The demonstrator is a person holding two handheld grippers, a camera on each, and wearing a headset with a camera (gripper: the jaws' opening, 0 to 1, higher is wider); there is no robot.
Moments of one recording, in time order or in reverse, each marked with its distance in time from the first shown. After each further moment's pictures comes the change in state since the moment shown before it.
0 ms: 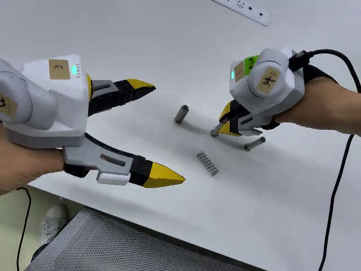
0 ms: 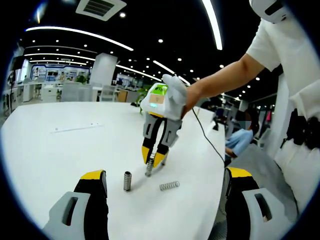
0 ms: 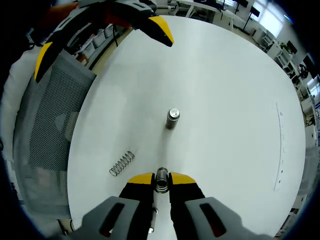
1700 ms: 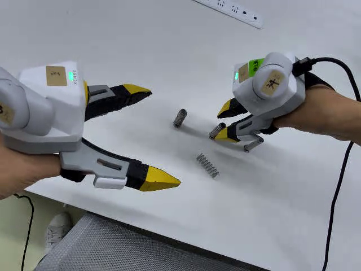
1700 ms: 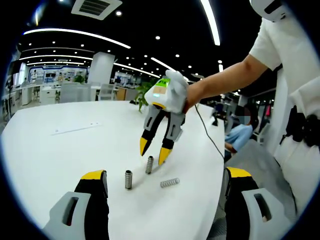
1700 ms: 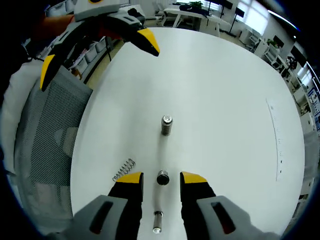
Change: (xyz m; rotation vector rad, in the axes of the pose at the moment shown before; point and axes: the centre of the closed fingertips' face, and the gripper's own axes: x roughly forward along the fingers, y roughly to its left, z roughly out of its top) left arm -0.005 -0.001 0.001 0.030 0.036 -0.003; right arm -0.025 -0.002 0.006 0.118 -0.143 -0.055
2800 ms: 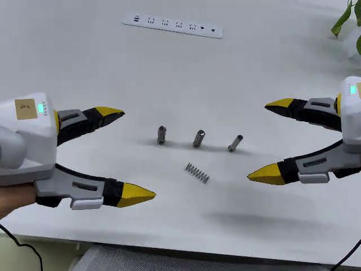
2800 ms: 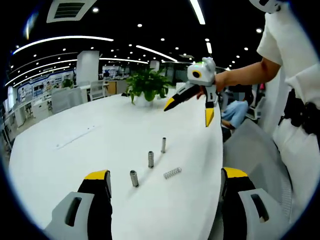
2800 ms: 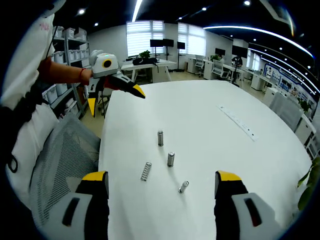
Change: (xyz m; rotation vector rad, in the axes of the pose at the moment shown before) left arm -0.009 -0.005 0.009 0.198 0.168 -0.030; right arm -0.109 0.052 -0.052 0.336 -0.488 -0.240
